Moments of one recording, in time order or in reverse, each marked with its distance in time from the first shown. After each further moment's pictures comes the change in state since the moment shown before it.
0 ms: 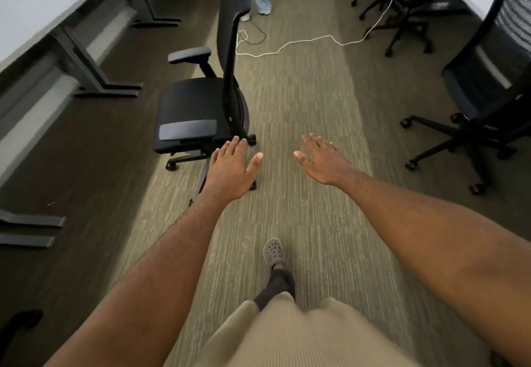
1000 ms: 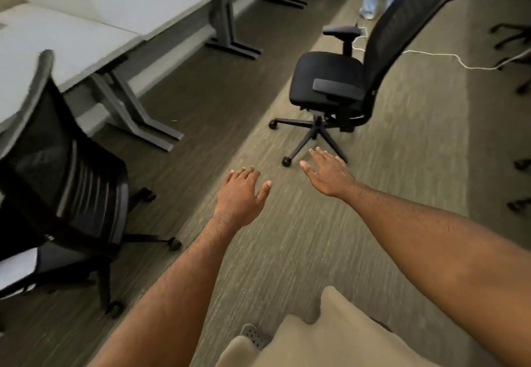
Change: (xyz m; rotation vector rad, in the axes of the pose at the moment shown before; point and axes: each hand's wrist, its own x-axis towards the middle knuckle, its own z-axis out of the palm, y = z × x) left_hand -0.421 -0.284 -0.071 0.007 0.097 -0.318; right_hand -0.160 -0.412 0.183 -0.061 -0.126 -0.266
